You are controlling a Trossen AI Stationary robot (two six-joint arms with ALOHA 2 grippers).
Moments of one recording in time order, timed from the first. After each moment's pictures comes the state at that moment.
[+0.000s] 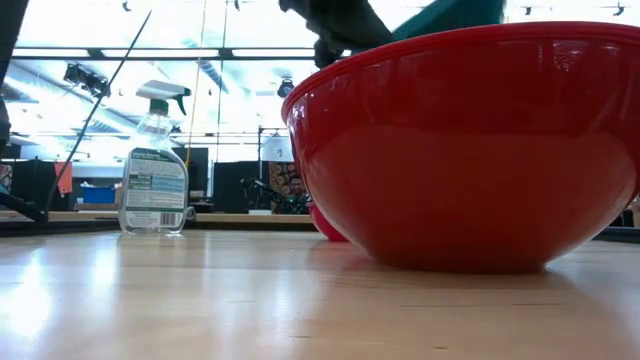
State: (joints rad) left arm -0.04 1.75 1.50 -0.36 0.02 -0.08; right arm 0.05 0.79 0.86 -0.07 0.37 -0.11
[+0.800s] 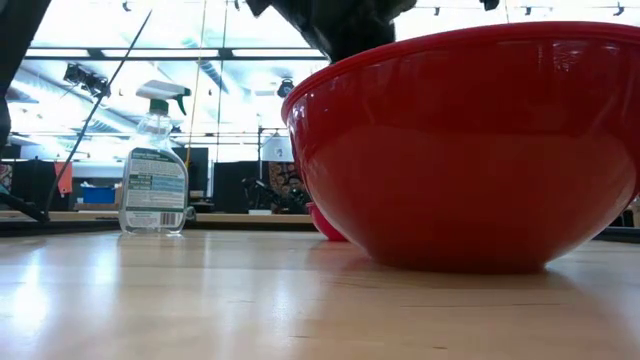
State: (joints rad) left arm -0.11 1.93 1.53 -0.34 0.00 0.13; right arm 0.05 0.81 0.86 -0.12 0.36 -0.07
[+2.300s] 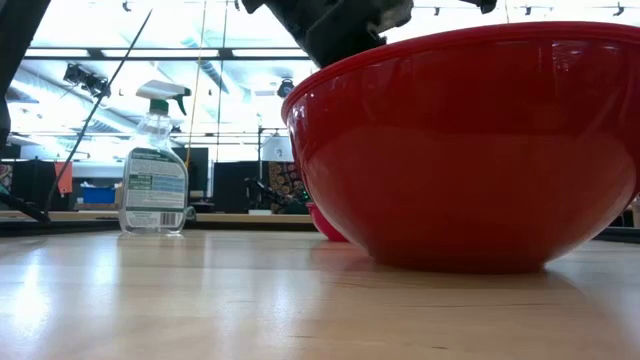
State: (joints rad) left arm -0.12 1.93 1.53 -0.42 -0.12 0.14; right arm 0.05 0.84 0.86 -0.12 0.36 -0.07
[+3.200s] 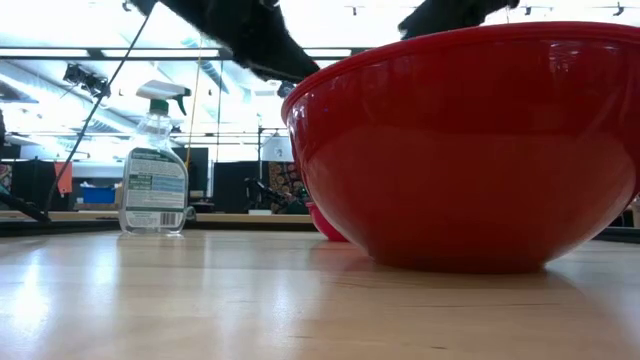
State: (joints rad) left arm -0.15 1.45 0.93 0.02 -0.27 0.11; right arm 0.01 1.05 0.86 -0.14 0.36 -0.01
